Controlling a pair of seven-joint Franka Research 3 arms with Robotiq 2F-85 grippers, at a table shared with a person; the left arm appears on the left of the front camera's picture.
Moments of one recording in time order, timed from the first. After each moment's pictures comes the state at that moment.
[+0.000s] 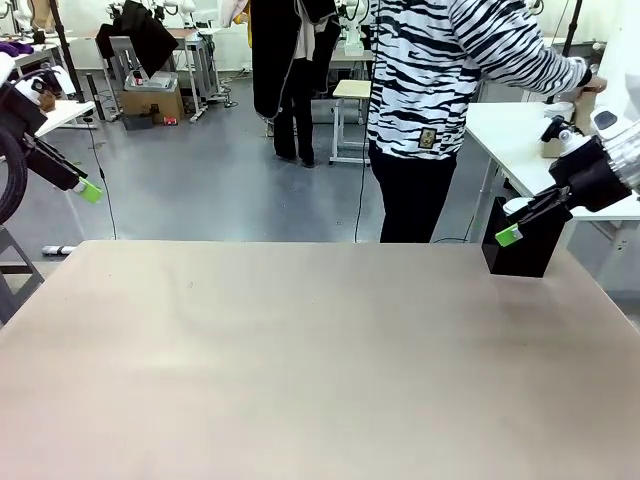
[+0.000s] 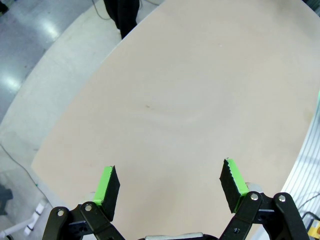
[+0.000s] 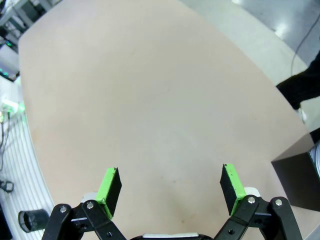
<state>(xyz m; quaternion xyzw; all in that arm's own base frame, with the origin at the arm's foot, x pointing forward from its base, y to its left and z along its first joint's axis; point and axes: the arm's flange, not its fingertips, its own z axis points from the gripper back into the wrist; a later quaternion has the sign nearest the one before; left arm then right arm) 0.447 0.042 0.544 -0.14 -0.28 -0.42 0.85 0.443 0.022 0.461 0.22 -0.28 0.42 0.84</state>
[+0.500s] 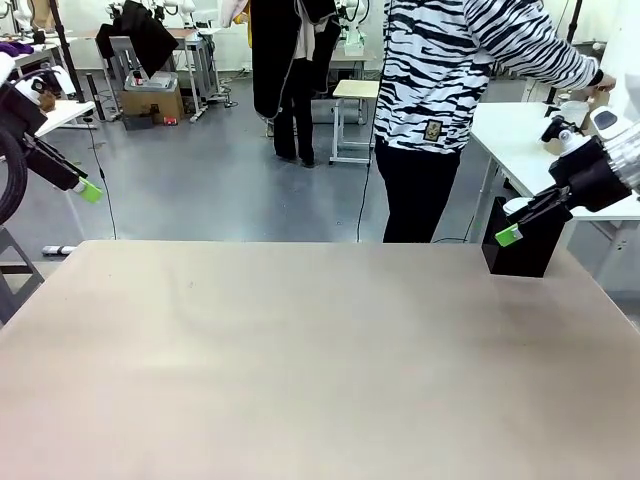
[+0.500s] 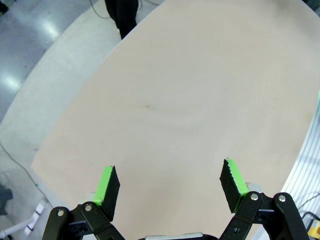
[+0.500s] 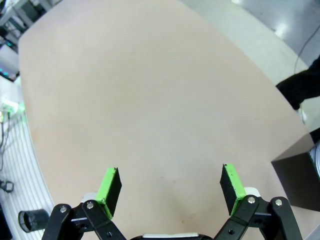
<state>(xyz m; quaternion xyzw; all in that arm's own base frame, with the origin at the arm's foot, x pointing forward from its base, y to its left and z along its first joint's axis) 0.447 0.042 0.544 -0.14 -0.28 -0.42 0.85 0.443 0.022 0.461 0.22 -0.28 0.42 0.84</state>
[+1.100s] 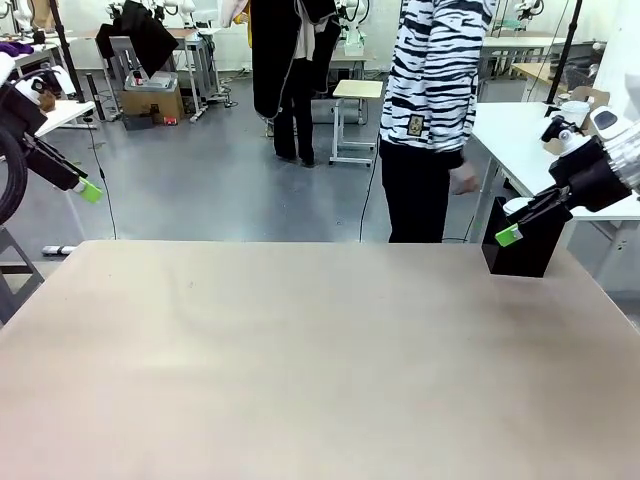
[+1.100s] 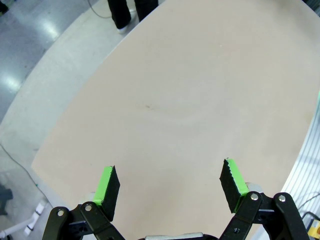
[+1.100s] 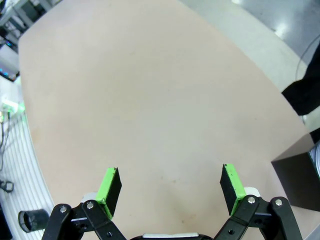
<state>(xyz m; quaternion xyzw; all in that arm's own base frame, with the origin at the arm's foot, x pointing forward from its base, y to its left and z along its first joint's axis) 0.447 0.042 0.544 -0.14 -0.28 -0.42 0.85 0.443 0.022 0.461 0.22 -0.28 0.42 0.84</state>
